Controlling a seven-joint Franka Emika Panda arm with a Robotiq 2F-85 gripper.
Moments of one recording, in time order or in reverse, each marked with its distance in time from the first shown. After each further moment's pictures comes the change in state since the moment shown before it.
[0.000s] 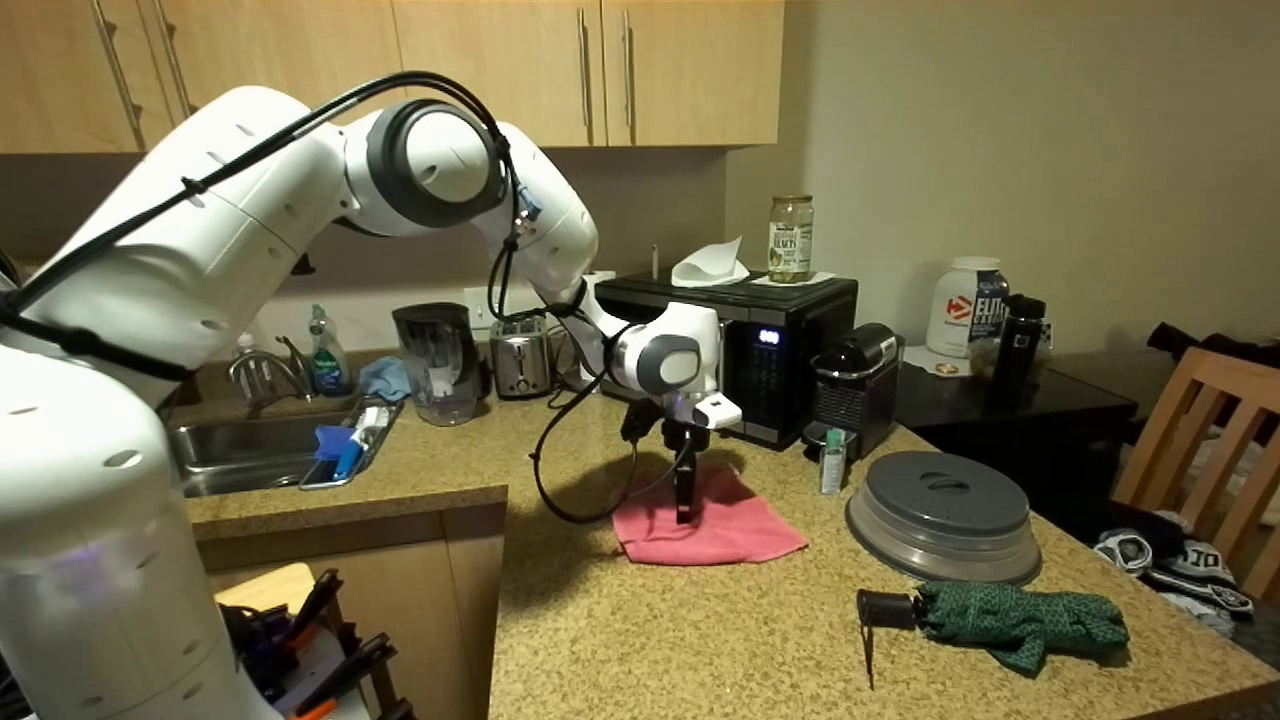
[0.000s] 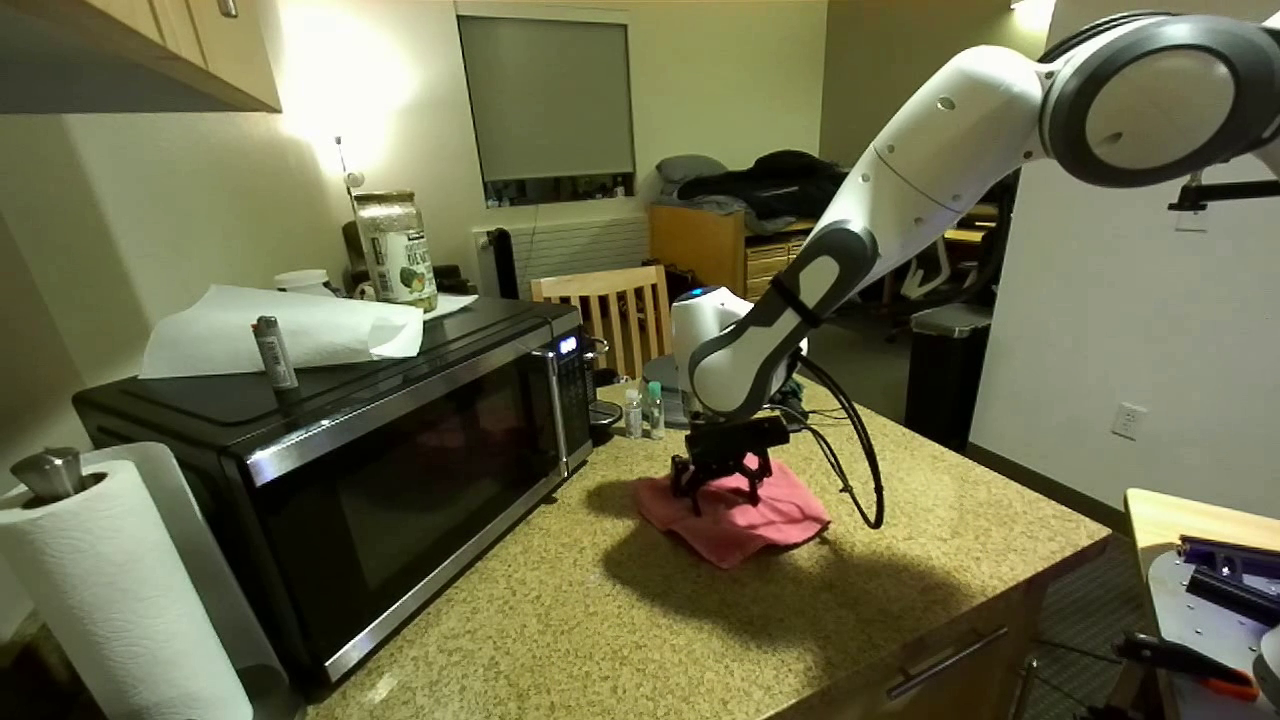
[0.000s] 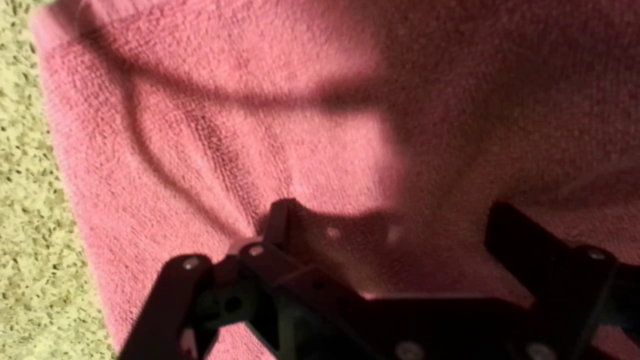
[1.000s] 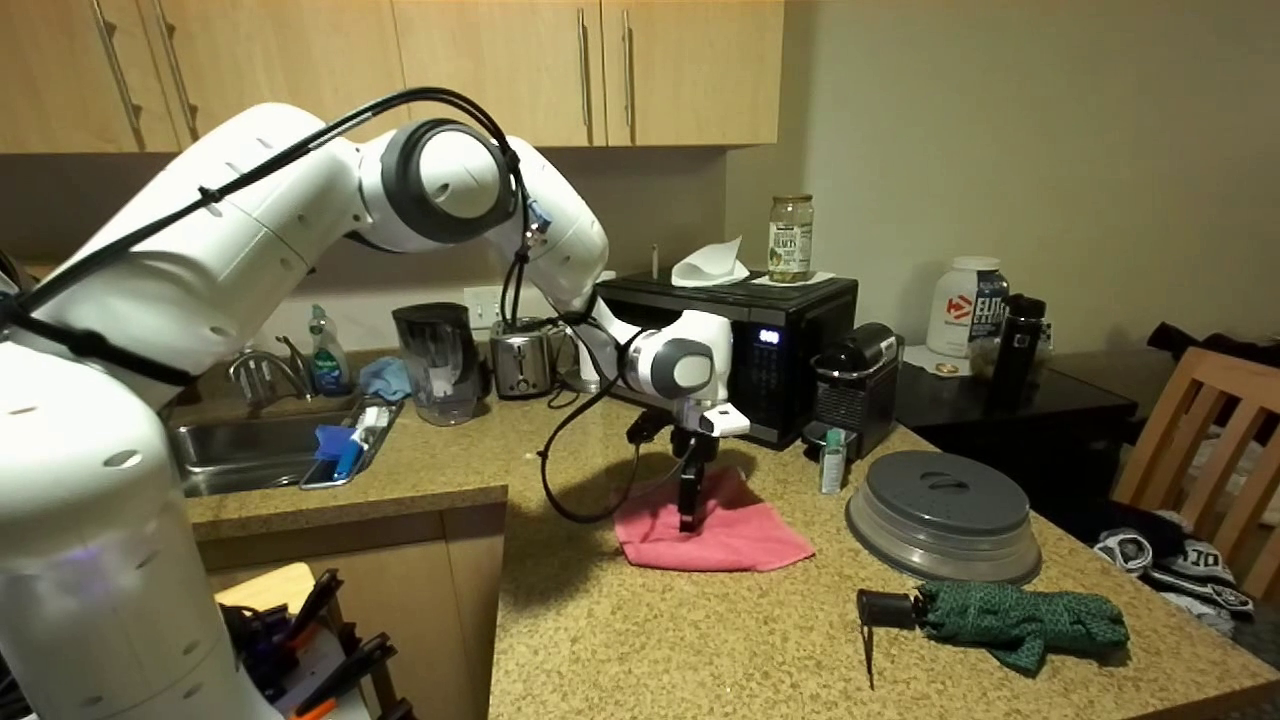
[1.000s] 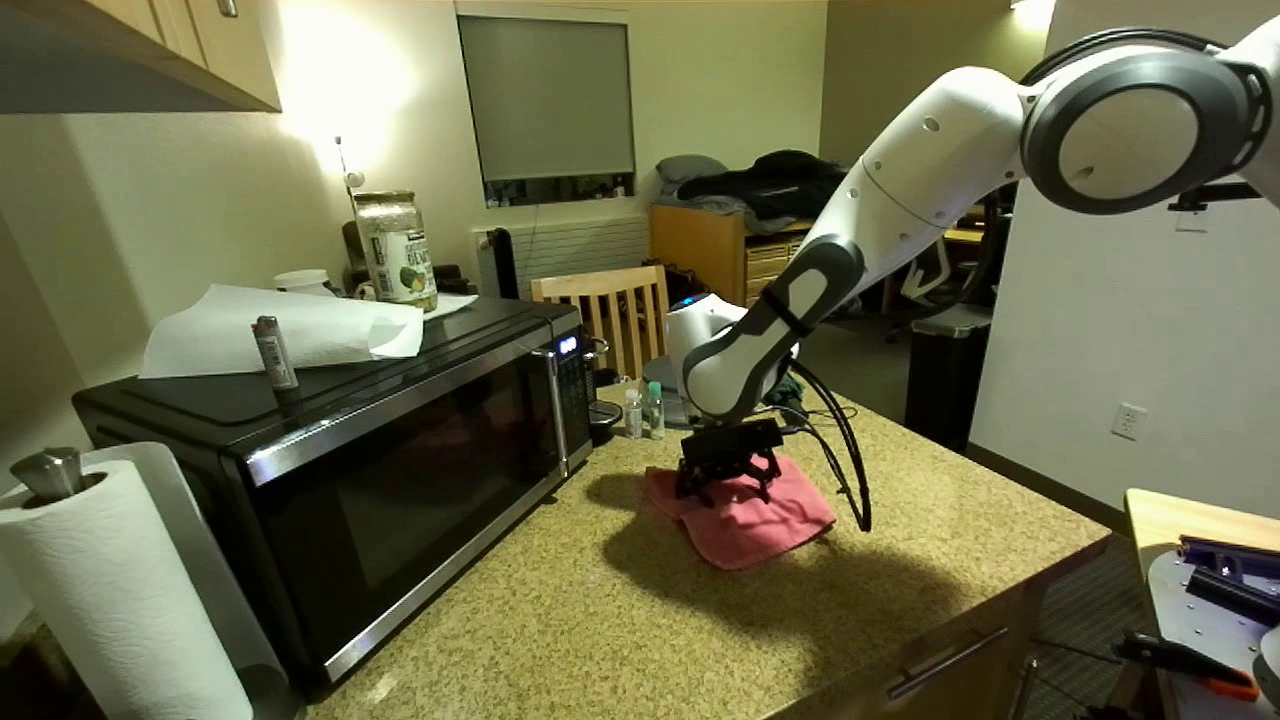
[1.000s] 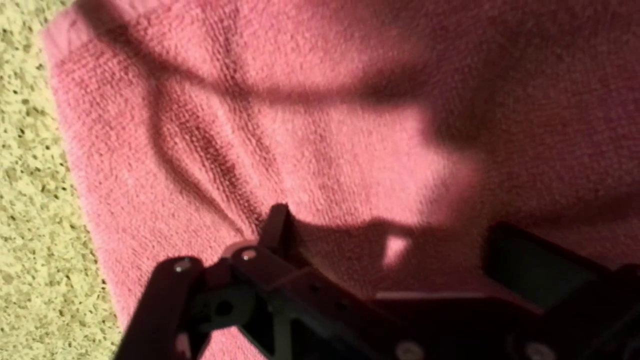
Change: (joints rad) arm -0.001 0.058 -0.029 0.079 -0.013 -0.111 0.109
